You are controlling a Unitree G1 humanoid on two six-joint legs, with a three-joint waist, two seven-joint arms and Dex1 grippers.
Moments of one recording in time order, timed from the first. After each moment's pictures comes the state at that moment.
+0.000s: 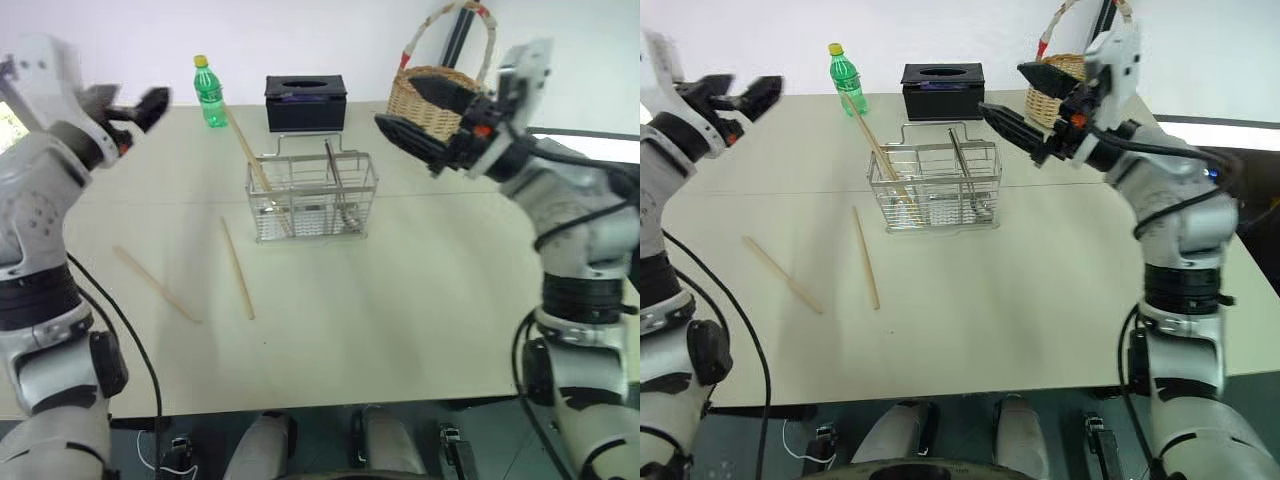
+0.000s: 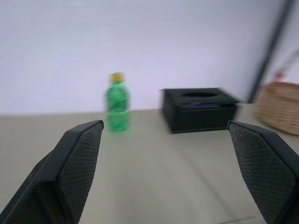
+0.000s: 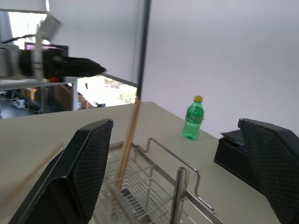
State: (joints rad) left arm -0.85 0.62 0.45 0.03 -0.42 0.99 -0.12; right arm -0.74 -0.65 -0.19 -0.20 0.67 0.62 0.85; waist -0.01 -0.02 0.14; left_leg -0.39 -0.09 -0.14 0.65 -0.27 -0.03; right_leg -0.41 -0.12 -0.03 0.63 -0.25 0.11
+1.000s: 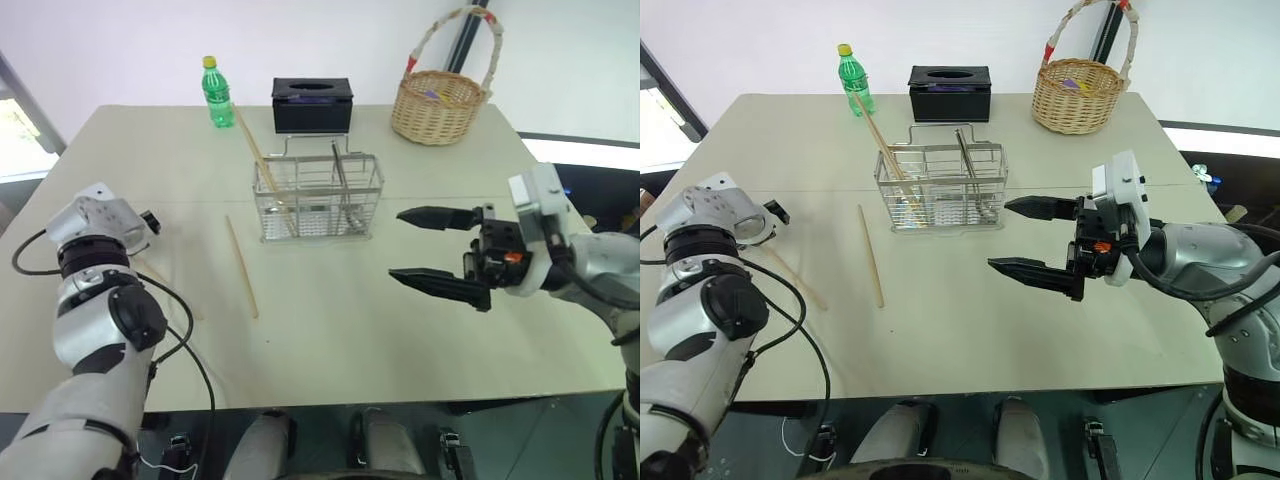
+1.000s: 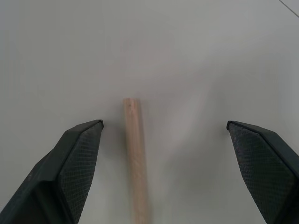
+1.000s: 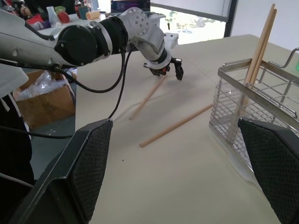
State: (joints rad) left arm -1.07 0.50 0.68 0.94 -0.23 0.94 0.51; right arm -0.31 -0.85 -0.27 -0.56 0.96 0.79 0.91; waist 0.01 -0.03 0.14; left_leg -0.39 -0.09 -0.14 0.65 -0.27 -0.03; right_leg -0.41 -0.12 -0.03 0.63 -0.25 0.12
